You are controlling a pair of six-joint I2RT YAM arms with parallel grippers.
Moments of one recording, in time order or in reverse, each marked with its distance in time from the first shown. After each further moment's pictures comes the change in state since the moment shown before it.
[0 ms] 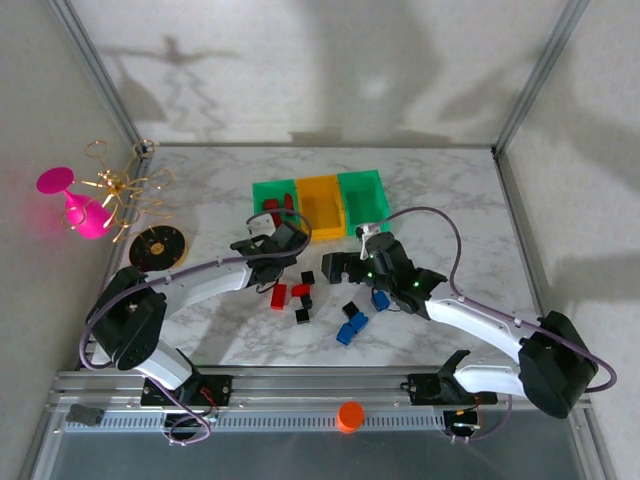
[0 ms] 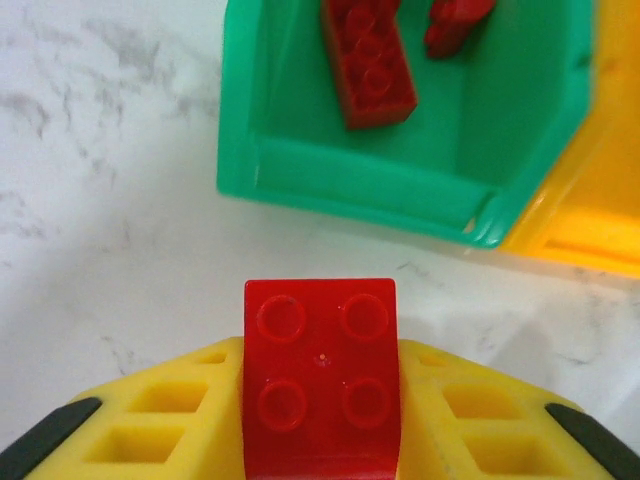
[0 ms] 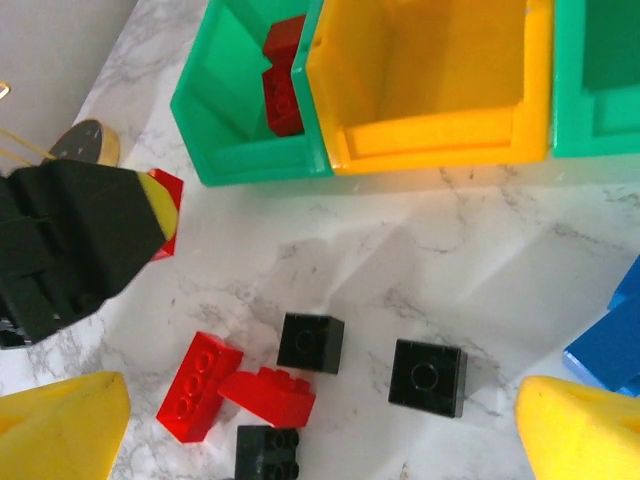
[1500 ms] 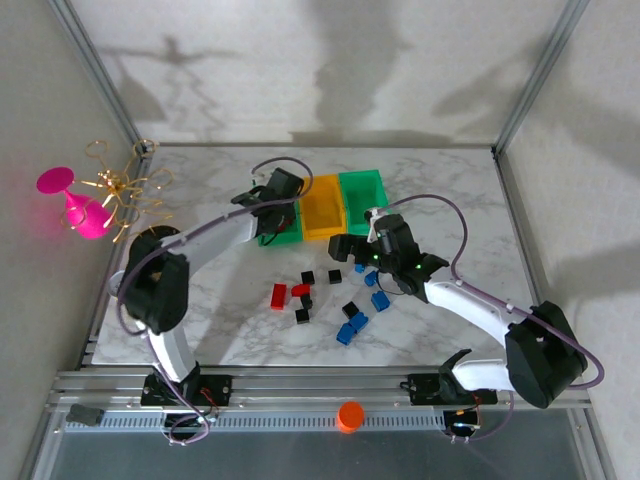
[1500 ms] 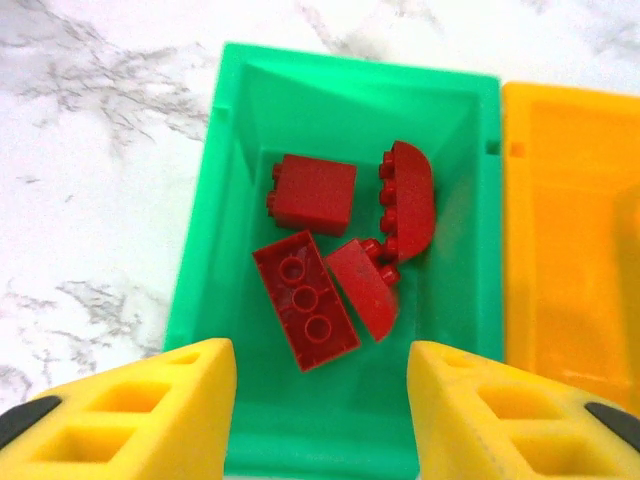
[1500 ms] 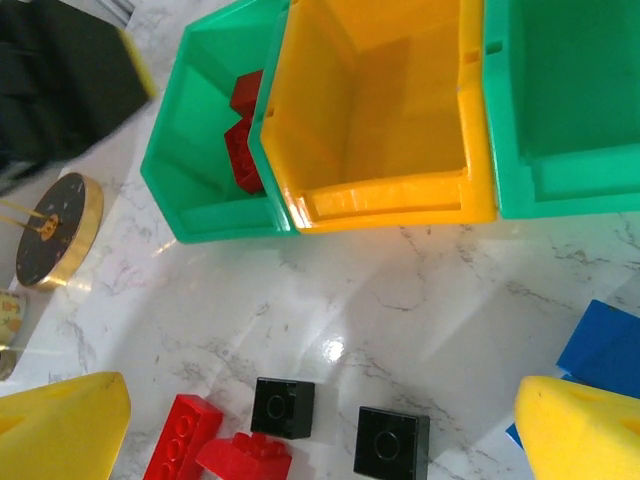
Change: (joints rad) left arm 0.193 0.209 0.335 -0.002 0.069 0.309; right arm -0.130 0.085 0.066 0.011 -0.097 -0.019
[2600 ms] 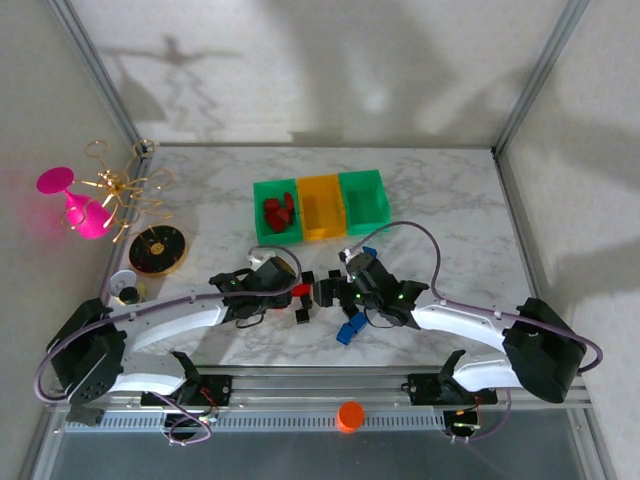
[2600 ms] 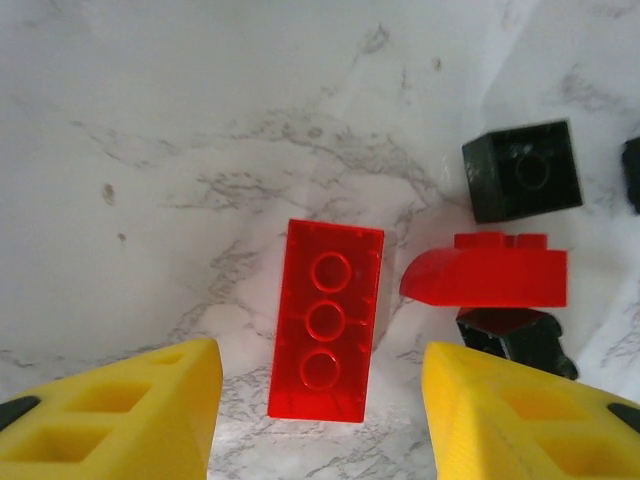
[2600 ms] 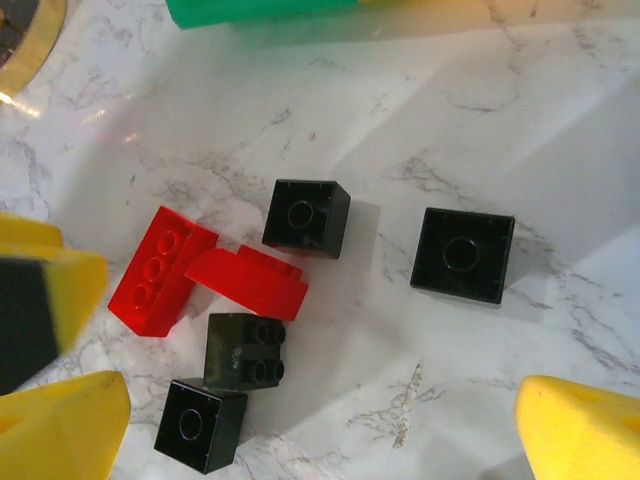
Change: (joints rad) left arm -0.323 -0.442 -0.636 -0.004 0.151 -0.179; right arm 0.279 -0.006 -0.128 -0.016 0.144 0.021
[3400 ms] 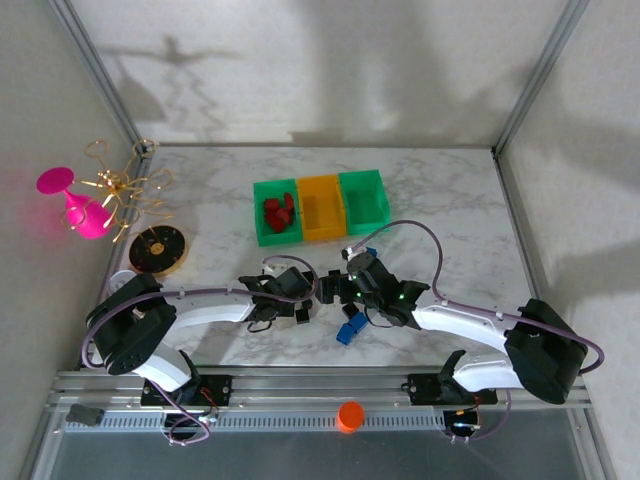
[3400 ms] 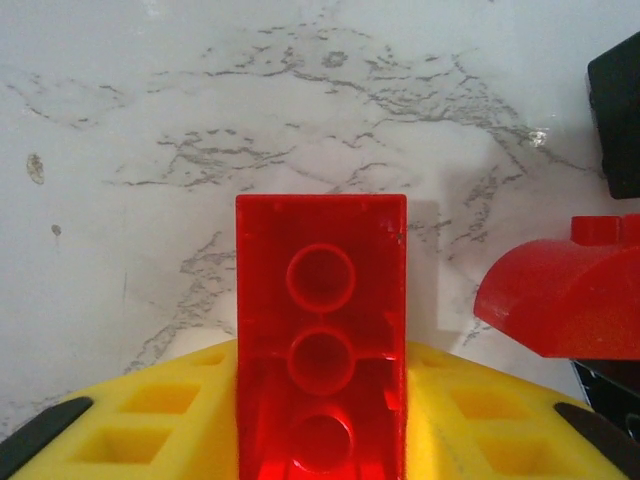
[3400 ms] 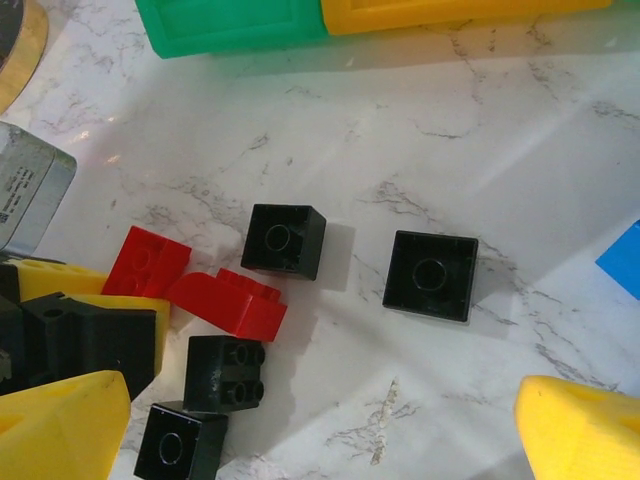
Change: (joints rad) left arm -0.032 0.211 0.002 0.069 -0.059 -0.001; right arm 0.000 -0.004 0.001 0.000 0.053 -0.003
